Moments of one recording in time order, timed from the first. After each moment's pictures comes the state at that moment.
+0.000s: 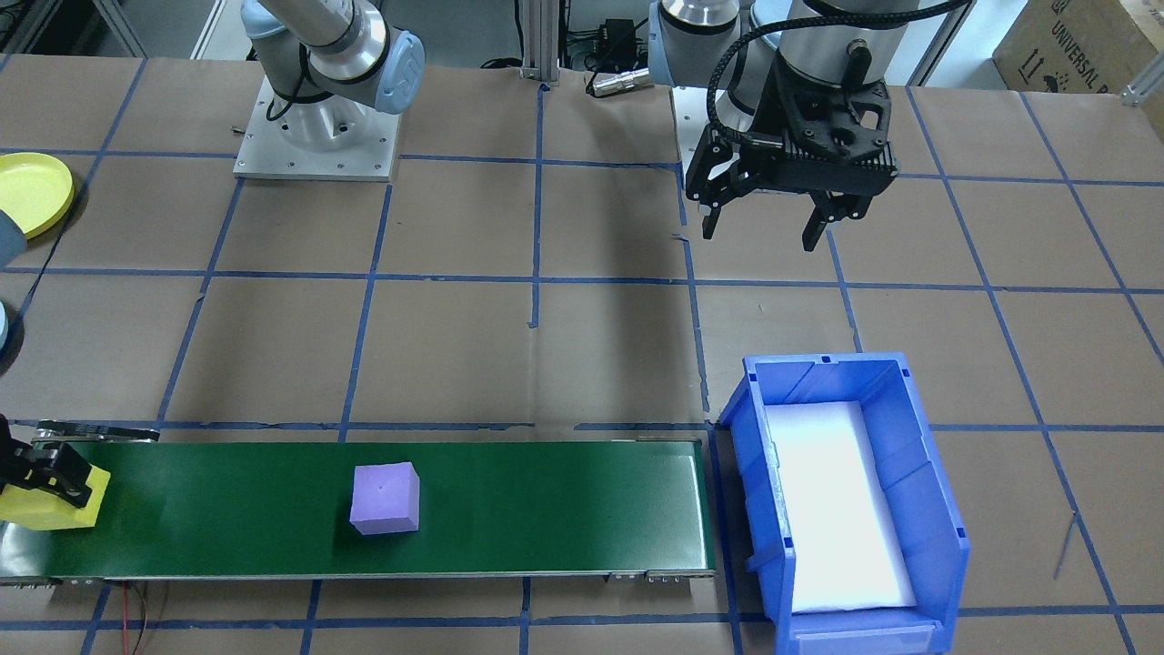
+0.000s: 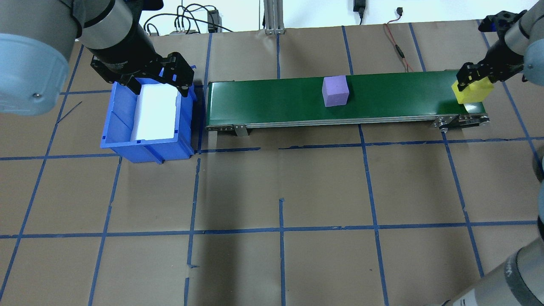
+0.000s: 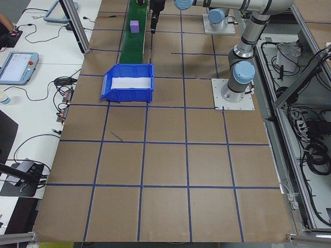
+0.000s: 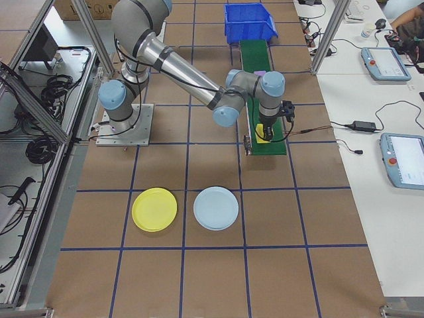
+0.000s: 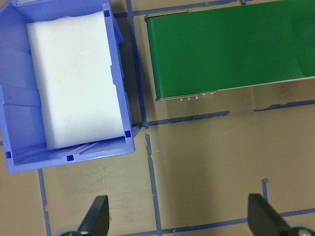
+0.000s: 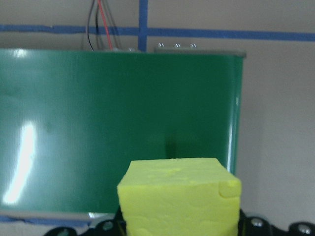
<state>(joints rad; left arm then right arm) -1.64 -1.55 -1.57 -1.46 1.56 0.05 1.09 -1.19 1.61 -2.06 -1.51 -0.53</state>
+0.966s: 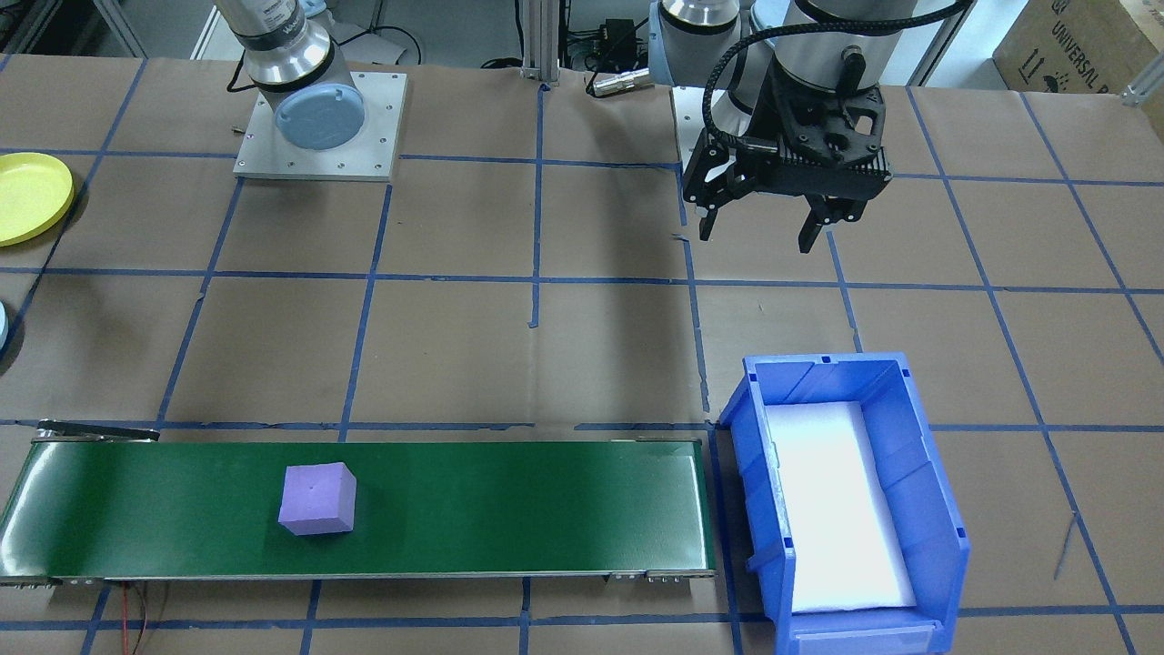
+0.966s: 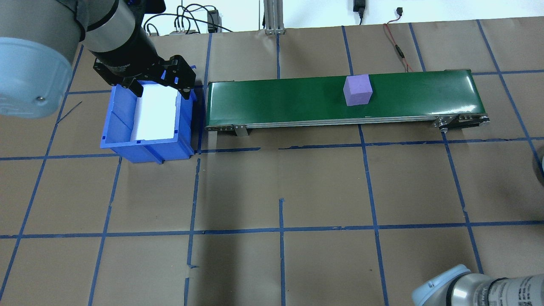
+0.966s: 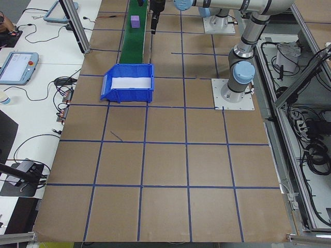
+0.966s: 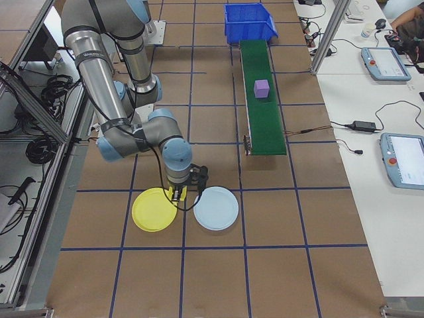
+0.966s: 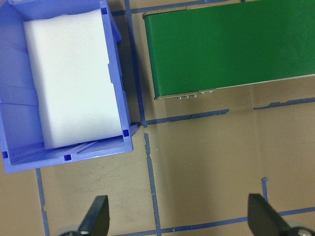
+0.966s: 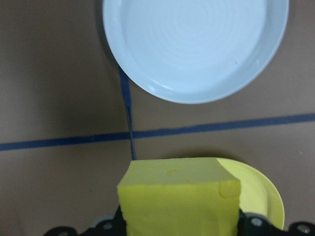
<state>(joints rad) -1.64 -1.55 -1.58 -1.45 1.55 0.05 0.36 -1.40 1.87 -1.93 -1.64 -1.07</state>
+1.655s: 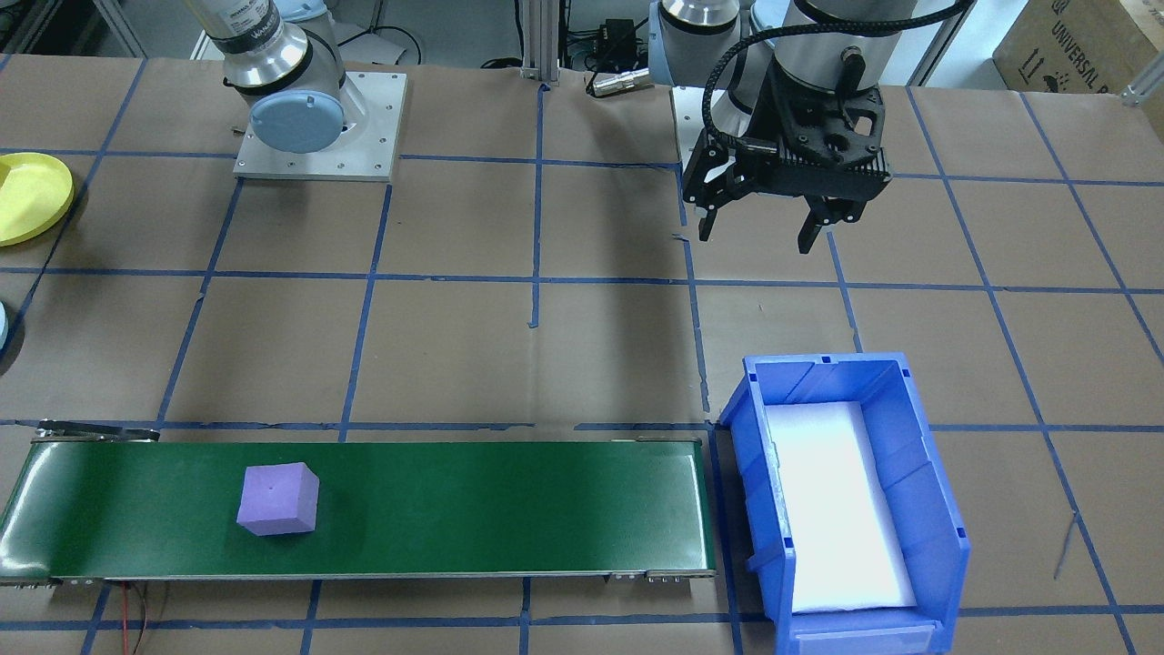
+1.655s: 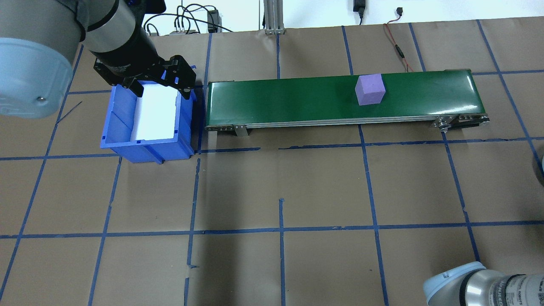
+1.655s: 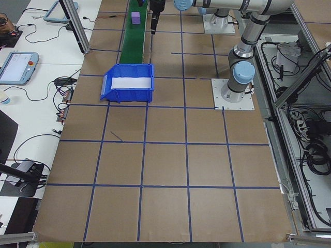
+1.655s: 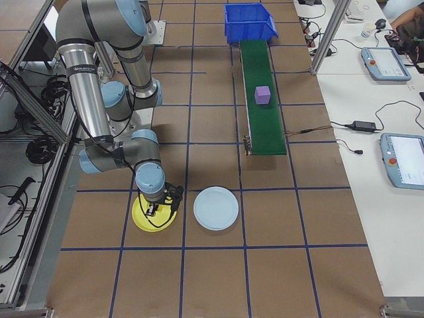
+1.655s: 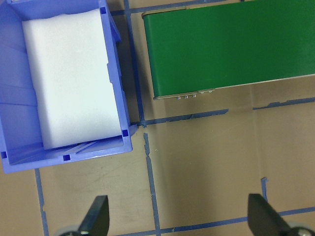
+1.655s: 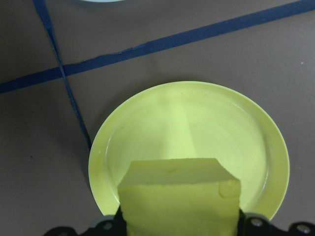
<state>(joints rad) -1.64 -1.56 -1.58 -1.45 1.55 0.05 0.24 -1.35 1.95 -2.04 -1.66 -1.09</state>
